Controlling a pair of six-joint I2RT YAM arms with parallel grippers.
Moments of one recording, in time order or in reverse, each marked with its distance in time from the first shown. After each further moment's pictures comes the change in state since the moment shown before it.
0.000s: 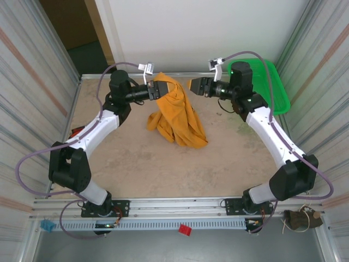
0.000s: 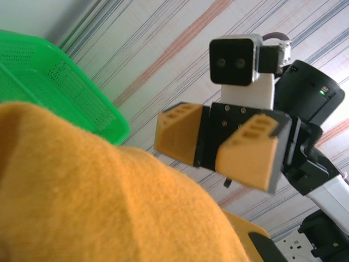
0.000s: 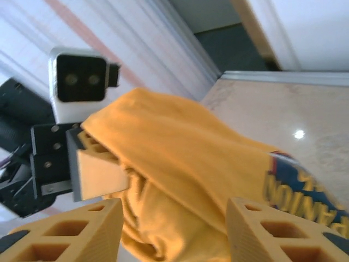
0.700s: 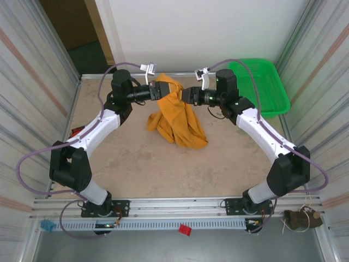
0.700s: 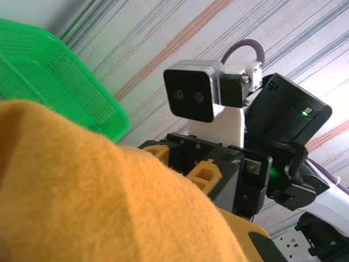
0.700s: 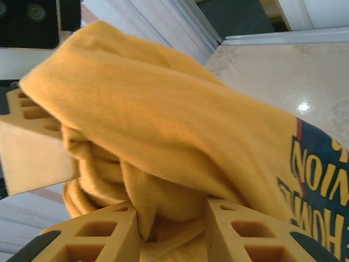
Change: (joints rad) left arm -0.011 0.007 0.015 -0.042 -0.002 0.005; right arm 0.066 0.061 -0.064 0.035 0.046 0.001
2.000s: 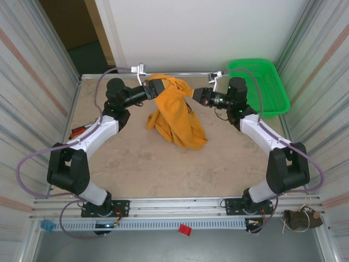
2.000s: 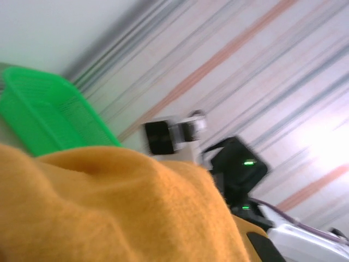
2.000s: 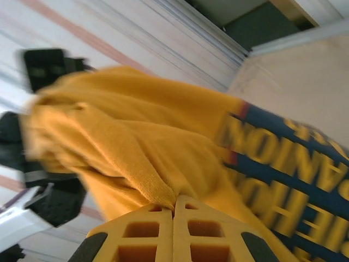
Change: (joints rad) left arm 0.027 -0.025 -0.144 0.352 -0.137 -0.216; right arm -0.123 0.028 -0.244 0.456 -0.186 0.352
